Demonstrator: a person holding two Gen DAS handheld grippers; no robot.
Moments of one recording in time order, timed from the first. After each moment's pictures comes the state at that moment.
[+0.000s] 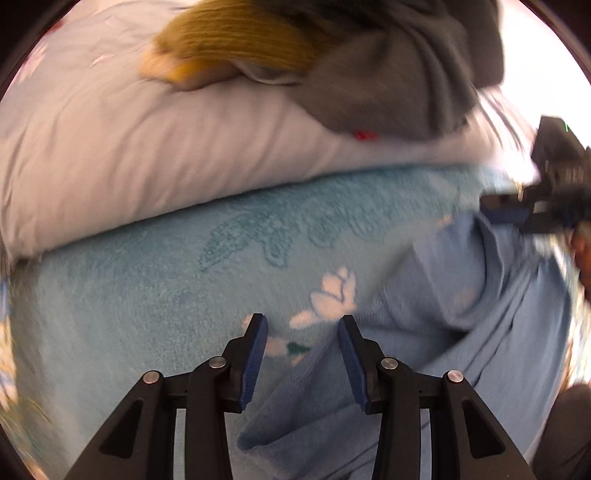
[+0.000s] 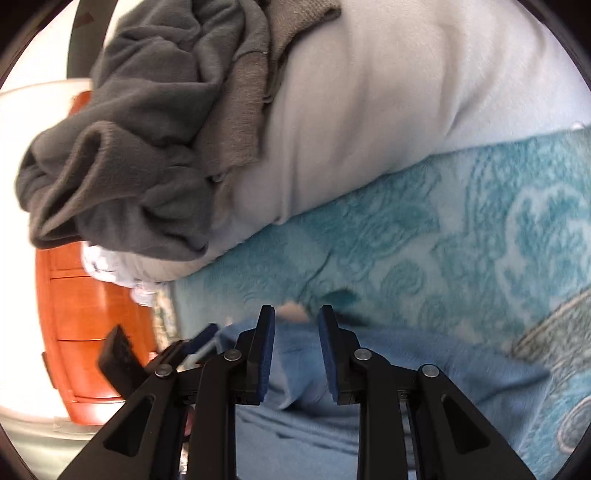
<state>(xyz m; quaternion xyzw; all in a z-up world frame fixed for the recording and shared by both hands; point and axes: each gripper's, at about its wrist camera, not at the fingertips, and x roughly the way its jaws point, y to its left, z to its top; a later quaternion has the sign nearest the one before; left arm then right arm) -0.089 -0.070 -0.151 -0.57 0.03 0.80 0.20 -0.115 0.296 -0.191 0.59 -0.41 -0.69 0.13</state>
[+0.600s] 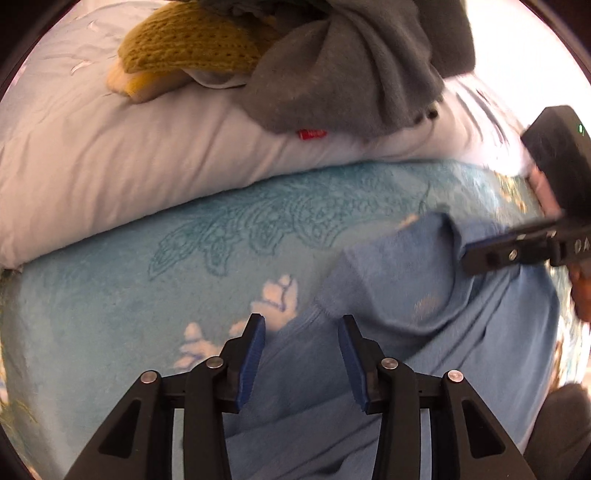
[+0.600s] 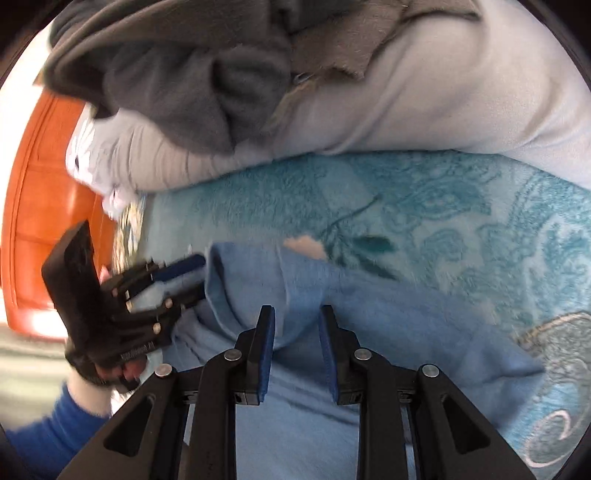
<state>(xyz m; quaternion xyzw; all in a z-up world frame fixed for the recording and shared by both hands) -0.075 -0.044 -0.148 -0.57 0.04 0.79 0.23 -0.103 0.269 -0.174 0.63 -0.25 -0.71 0.20</state>
